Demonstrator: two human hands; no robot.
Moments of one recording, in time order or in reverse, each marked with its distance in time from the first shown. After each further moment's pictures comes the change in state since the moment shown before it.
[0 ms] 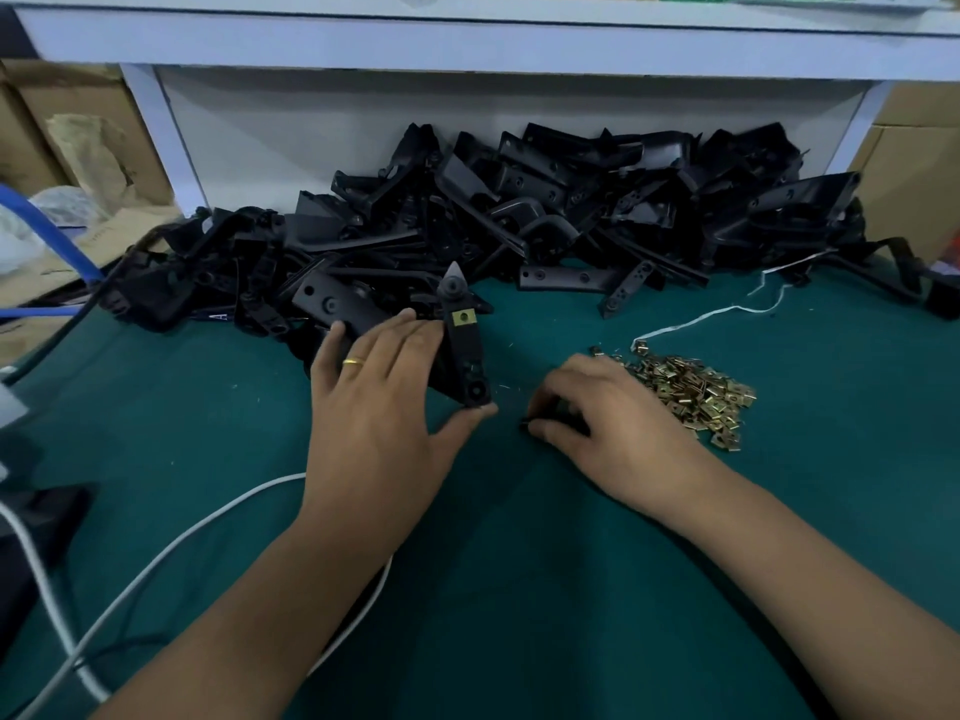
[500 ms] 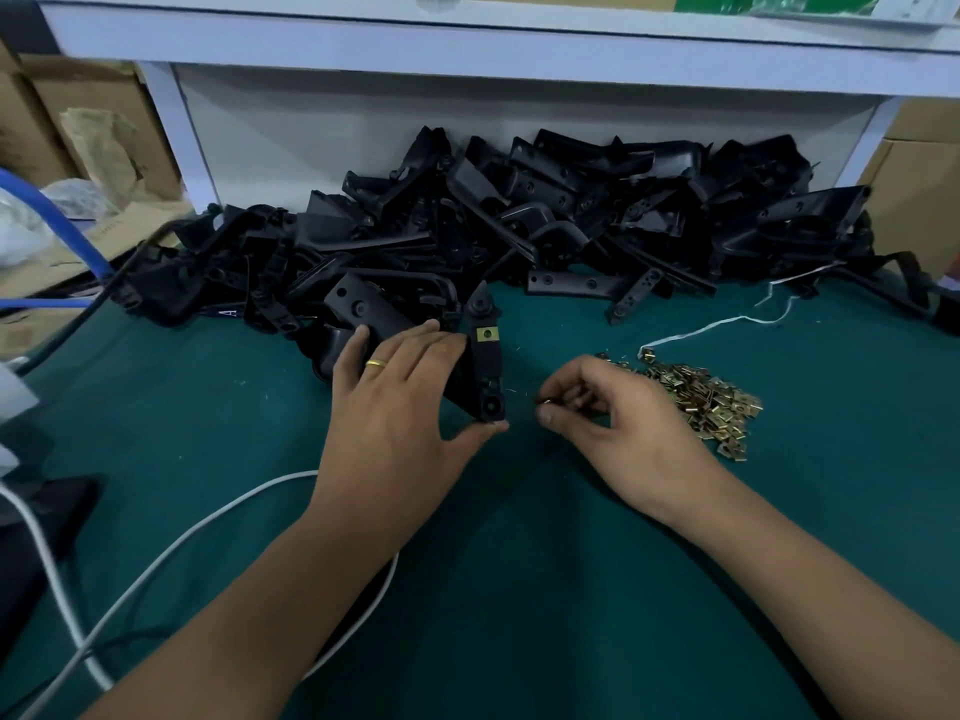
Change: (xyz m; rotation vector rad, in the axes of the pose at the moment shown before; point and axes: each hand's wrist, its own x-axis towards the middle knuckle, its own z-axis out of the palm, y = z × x) left_hand 0.002 -0.003 0.001 -0.069 -0.069 0.017; right_hand -0.002 -0.002 0.004 0.470 0.137 0.137
